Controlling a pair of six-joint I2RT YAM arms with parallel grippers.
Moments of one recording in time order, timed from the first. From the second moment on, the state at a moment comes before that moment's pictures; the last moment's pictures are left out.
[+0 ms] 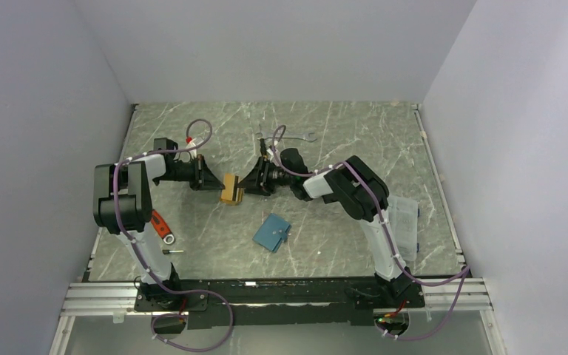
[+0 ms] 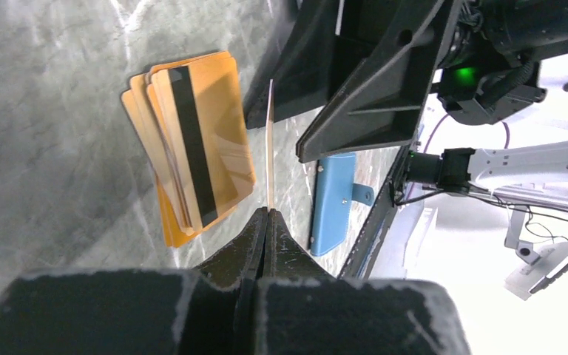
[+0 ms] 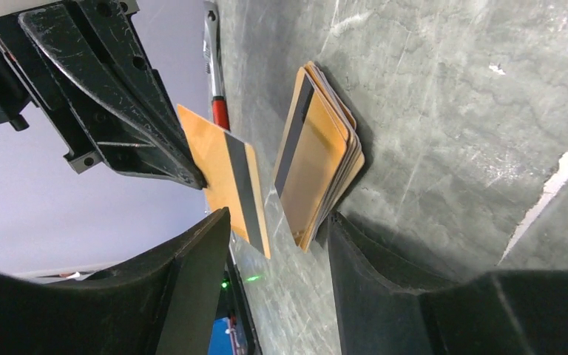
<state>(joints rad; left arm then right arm) 0.11 1.87 1.06 -0.45 1.08 0.01 0.66 2.27 1.21 0.69 -0.66 1.13</state>
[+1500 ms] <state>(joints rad) 0.10 1.78 1.05 -0.44 1.24 -0.04 0.65 2.29 1.20 1.10 -0.80 1.35</state>
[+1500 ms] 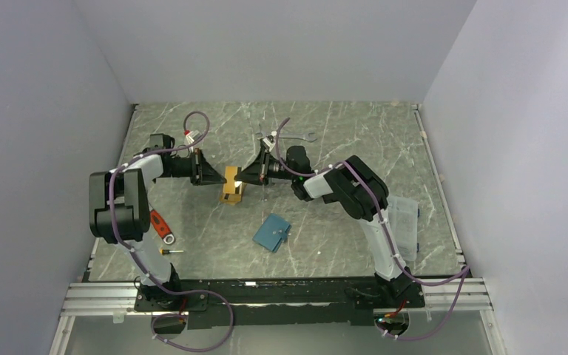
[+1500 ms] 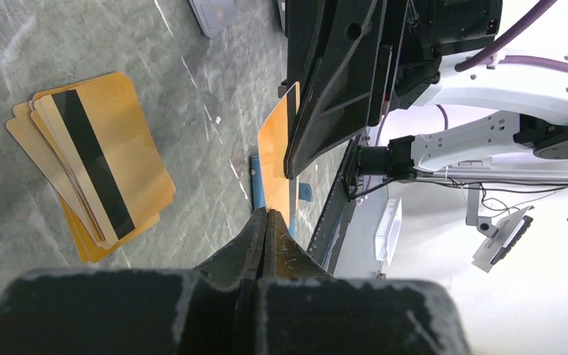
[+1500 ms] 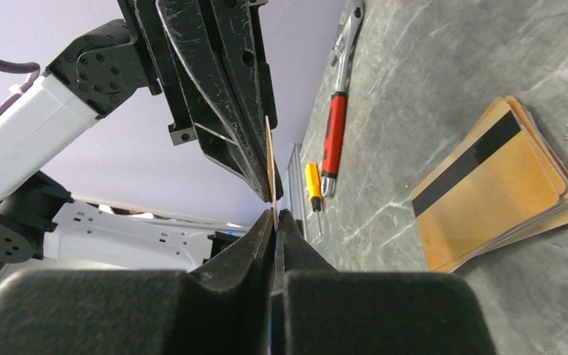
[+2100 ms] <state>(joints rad) 0.09 1.70 1.02 -0.46 1.38 -0.02 0.70 2.15 1.21 0.90 -0.81 1.19</state>
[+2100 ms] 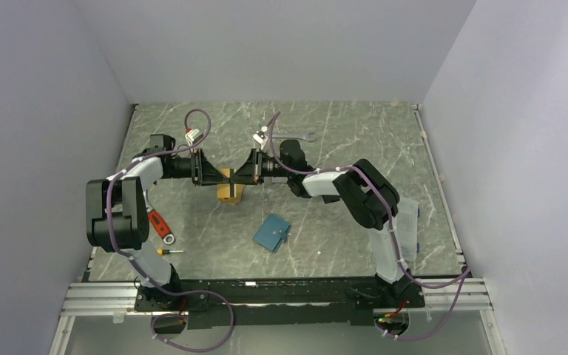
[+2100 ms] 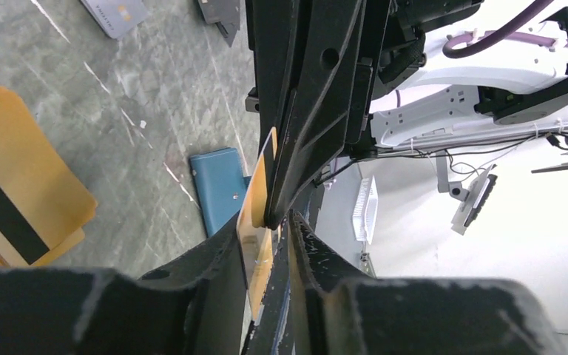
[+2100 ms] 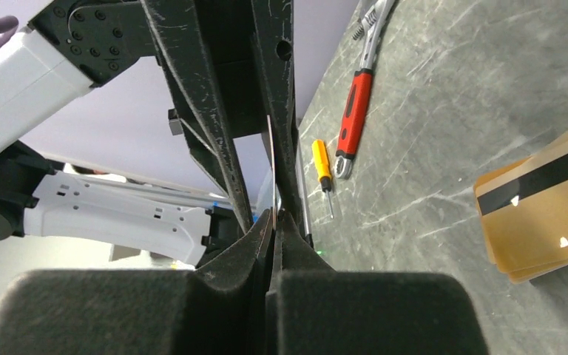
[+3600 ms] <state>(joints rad) 0.15 1.68 1.15 -1.17 1.52 0.73 0.77 2.07 1.22 0.88 -0.92 1.14</state>
